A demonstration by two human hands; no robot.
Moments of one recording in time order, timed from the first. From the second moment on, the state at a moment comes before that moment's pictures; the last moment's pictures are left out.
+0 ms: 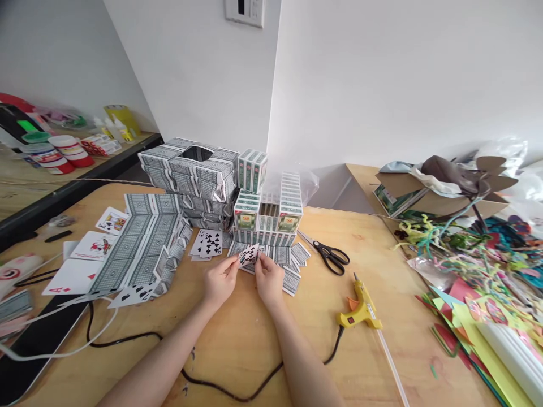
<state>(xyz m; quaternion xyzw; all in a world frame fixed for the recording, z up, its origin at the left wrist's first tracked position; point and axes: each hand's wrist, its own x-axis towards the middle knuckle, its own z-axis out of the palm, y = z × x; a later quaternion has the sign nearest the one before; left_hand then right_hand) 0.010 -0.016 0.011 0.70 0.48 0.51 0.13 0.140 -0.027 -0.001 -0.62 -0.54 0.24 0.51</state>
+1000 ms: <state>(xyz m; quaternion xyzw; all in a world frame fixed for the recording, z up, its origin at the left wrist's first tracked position) 0.004 -0.002 0.019 0.45 0.51 0.53 0.52 0.134 -0.026 0.005 -0.50 -0.36 0.53 0.59</state>
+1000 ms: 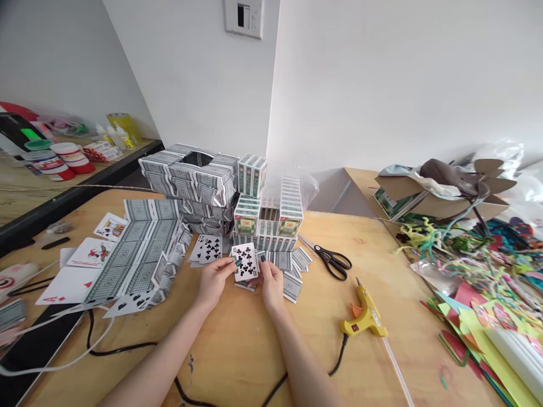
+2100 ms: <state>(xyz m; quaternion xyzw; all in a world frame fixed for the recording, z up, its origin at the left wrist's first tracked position) 0.014 -0.003 0.016 0.36 0.45 0.46 0.67 0.126 -0.038 0.005 -0.56 -0.62 0.42 0.35</state>
